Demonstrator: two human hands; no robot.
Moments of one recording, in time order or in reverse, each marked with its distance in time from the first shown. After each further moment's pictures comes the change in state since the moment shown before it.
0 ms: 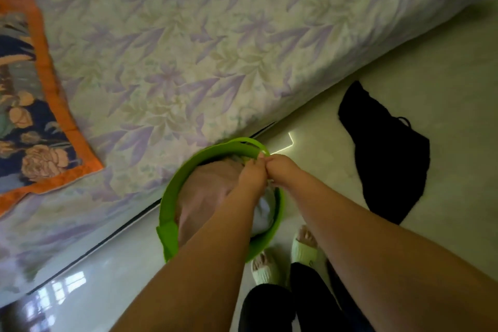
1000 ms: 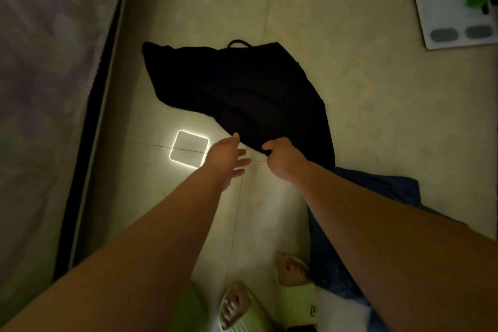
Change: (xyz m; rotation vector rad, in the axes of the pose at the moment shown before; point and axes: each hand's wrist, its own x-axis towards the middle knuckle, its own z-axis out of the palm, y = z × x) left_hand 0.199 -0.035 0.418 0.529 -0.584 0.059; right_hand 0.245 0.339 -0.300 -0.023 0.574 0.222
